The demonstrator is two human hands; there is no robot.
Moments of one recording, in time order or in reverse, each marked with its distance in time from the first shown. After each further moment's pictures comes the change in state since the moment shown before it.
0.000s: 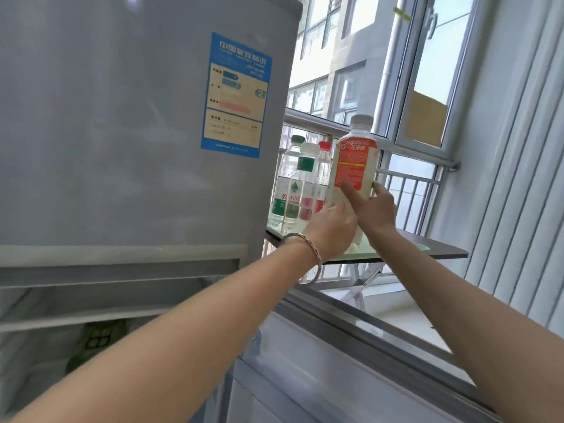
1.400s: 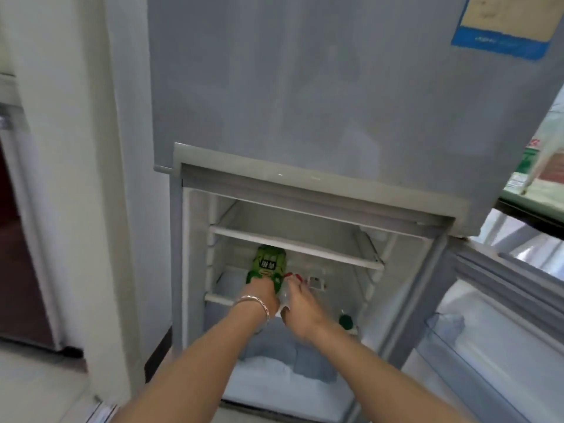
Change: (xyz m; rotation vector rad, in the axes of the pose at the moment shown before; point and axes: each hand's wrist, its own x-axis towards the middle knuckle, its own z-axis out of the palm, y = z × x) left_hand -0.221 -0.395 -0.051 0.554 0.008 -1.046; right_hand -0.319 0.071 0.317 -0.450 -1.206 -0.291
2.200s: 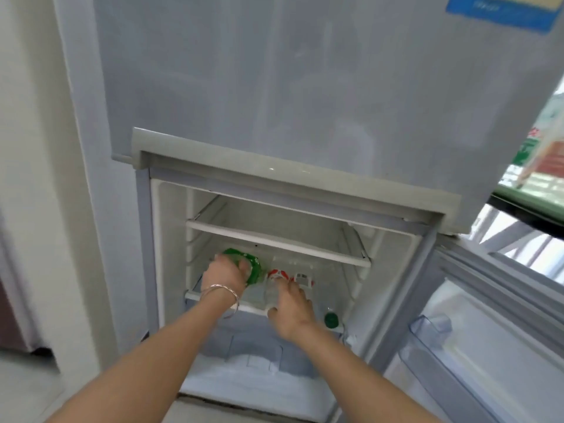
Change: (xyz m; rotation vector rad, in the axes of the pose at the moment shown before) left_hand 0.027 -0.017 -0.013 -0.397 0.363 -0.328; right_hand 0.018 0.022 0.012 0.005 -0.008 0.079
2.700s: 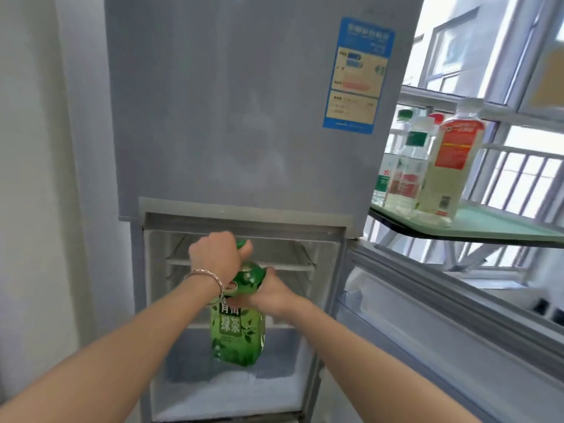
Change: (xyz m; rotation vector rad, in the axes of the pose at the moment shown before) left_hand -0.105 0.083 -0.167 0.313 0.206 0.625; right_hand -0.106 -0.076 -0.115 0.673 -0.023 0.008
